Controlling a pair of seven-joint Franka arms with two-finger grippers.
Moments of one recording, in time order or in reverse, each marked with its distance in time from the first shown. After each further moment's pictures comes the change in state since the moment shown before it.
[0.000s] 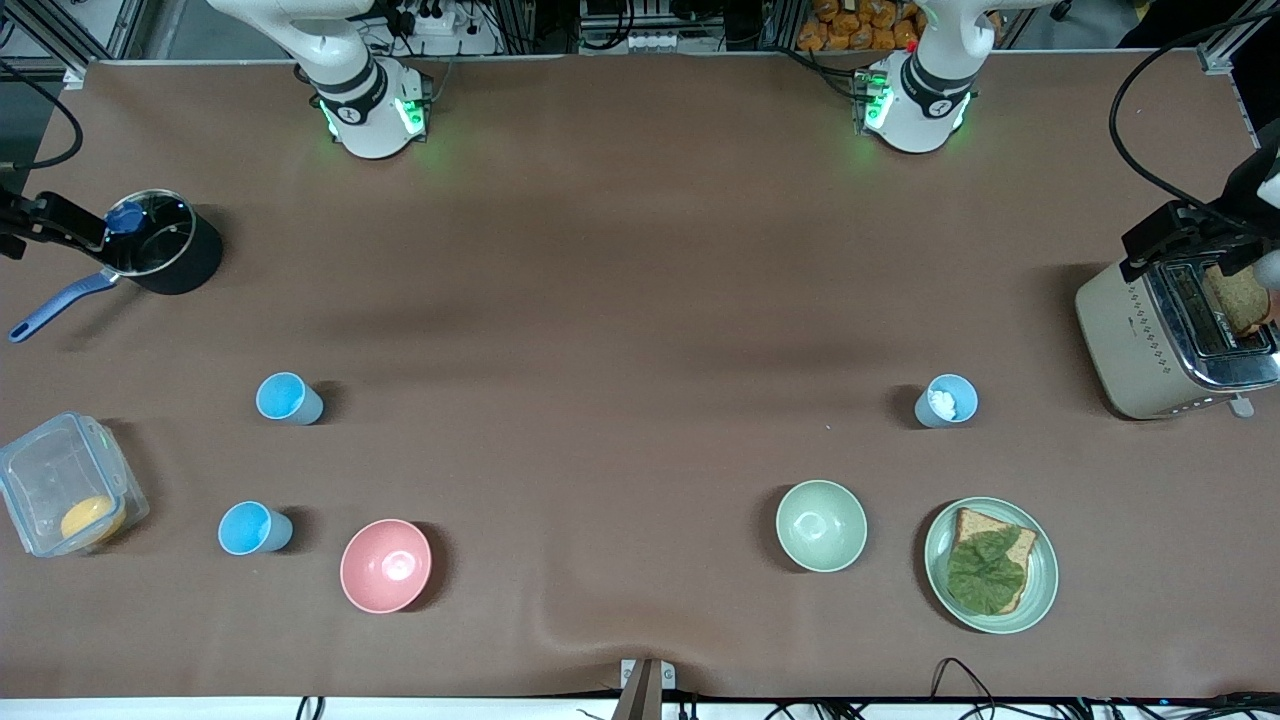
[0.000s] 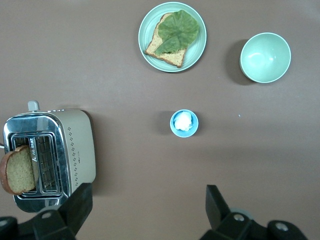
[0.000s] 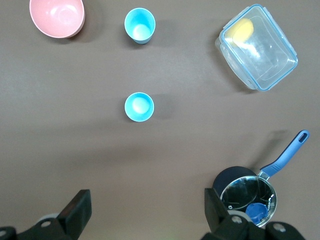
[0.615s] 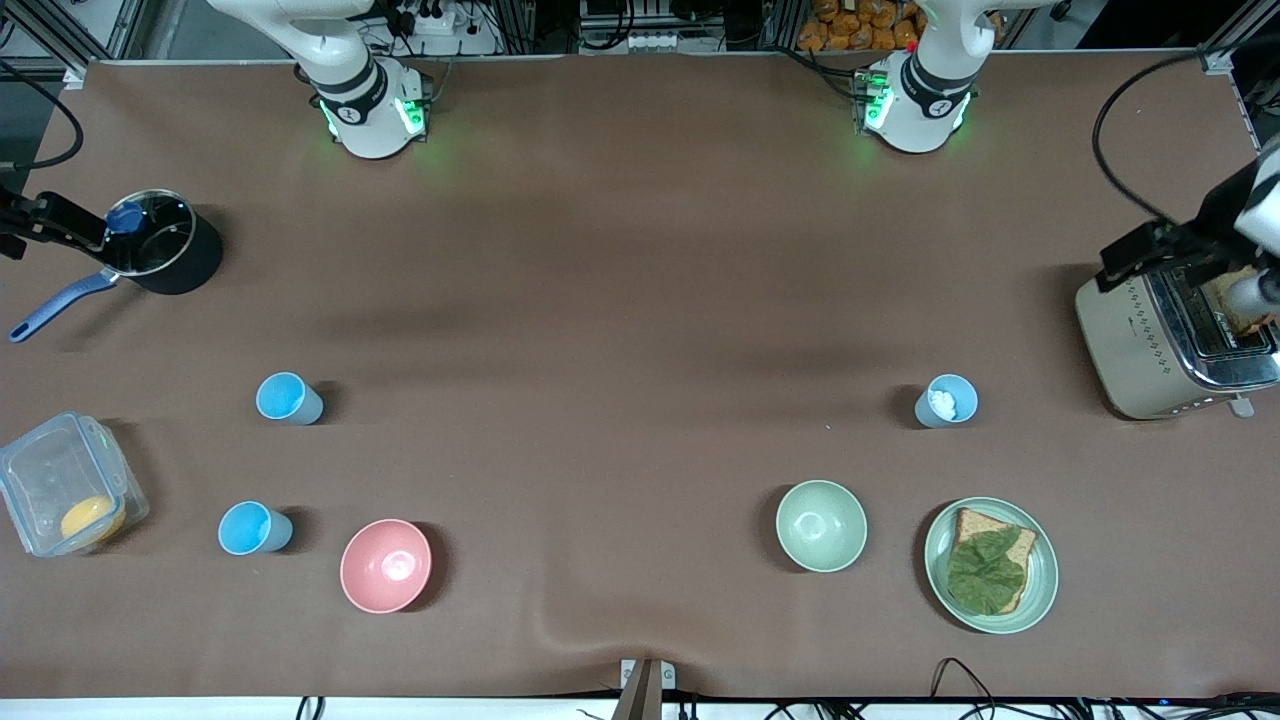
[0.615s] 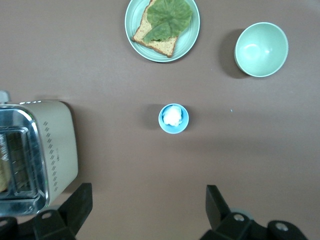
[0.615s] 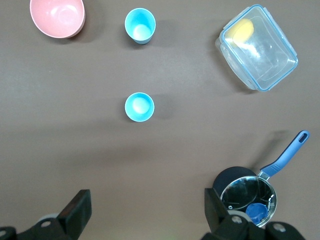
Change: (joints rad) left arm 0.000 0.062 0.014 -0.051 -0.059 0.056 -0.009; right arm 0.000 0.000 0.001 0.001 0.000 0.000 0.000
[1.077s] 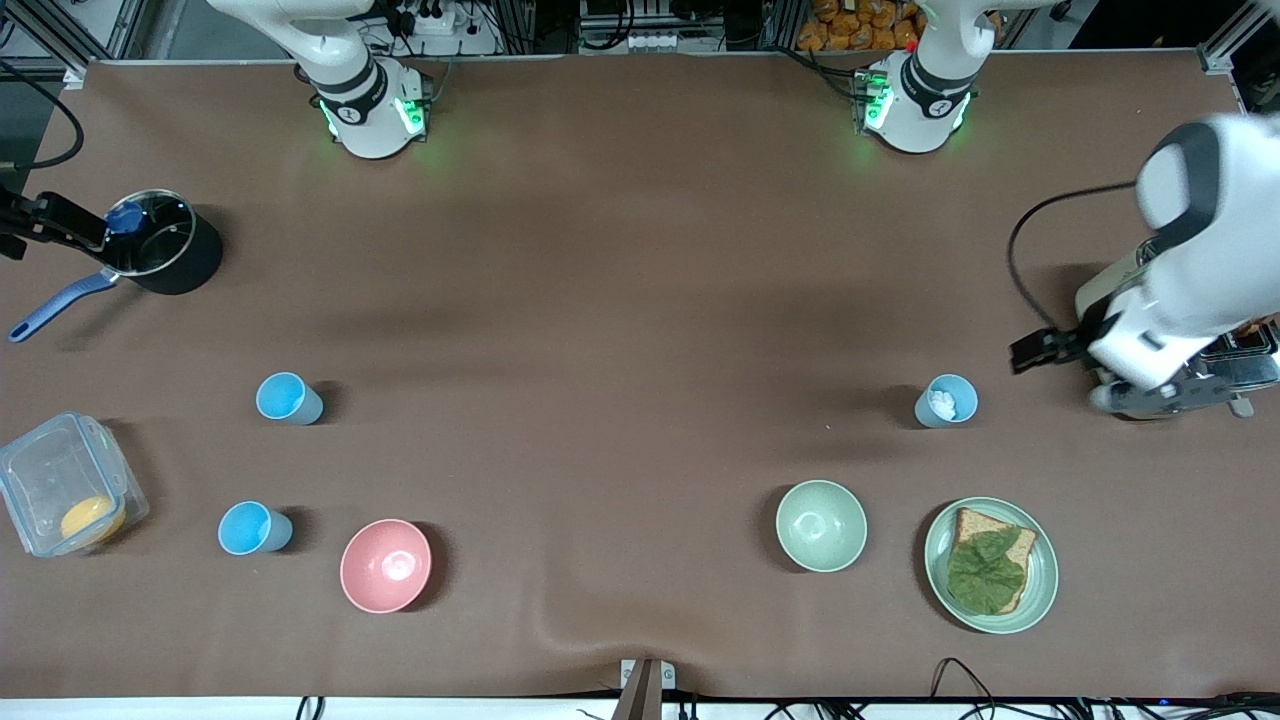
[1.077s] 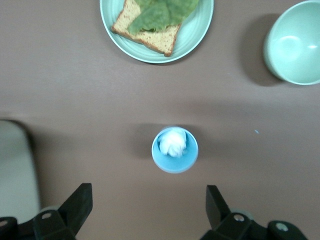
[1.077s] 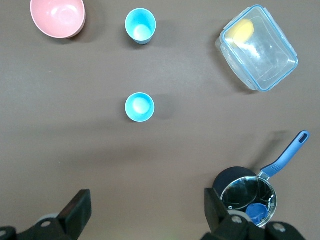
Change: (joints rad) left arm -0.006 0.116 -0.002 -0.342 0.000 0.475 0.000; right arm 0.000 0.001 0.001 0.001 0.000 0.000 0.000
